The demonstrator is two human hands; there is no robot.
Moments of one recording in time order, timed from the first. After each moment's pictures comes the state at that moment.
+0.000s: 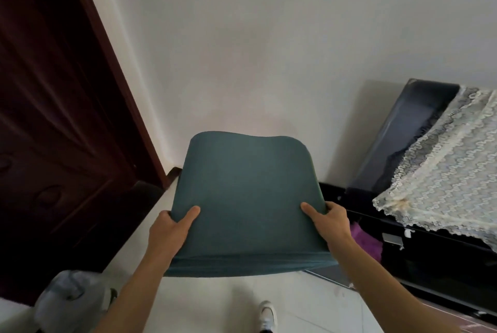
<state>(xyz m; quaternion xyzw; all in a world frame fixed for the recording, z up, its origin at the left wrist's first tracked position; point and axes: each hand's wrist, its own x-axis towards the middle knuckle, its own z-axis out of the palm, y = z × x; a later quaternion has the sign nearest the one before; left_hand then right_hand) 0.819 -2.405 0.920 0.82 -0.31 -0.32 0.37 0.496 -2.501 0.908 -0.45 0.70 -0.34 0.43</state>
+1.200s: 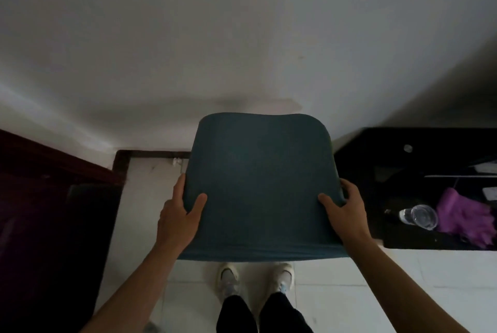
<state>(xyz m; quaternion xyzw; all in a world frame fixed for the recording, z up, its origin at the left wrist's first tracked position) 0.993 -2.850 0.613 0.75 -0.50 -0.40 0.15 0.674 -2.820 0.620 -0.29 0.82 -0.29 0.41</state>
